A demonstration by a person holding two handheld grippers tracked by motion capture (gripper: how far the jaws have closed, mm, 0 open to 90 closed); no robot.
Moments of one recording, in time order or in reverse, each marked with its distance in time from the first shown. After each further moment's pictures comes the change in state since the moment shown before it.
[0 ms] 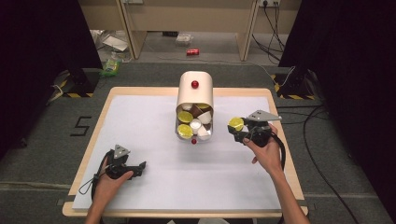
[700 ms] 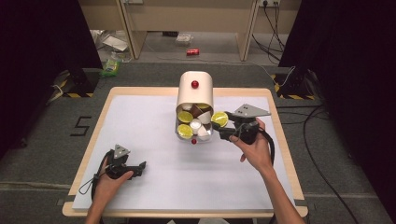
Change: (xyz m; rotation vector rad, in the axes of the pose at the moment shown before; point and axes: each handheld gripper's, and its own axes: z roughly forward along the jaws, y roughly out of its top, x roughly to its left) left arm 0.000 0.000 0.000 0.000 0.000 0.000; right arm 0.044 0.042 -0.008 -0.094 0.112 -0.059
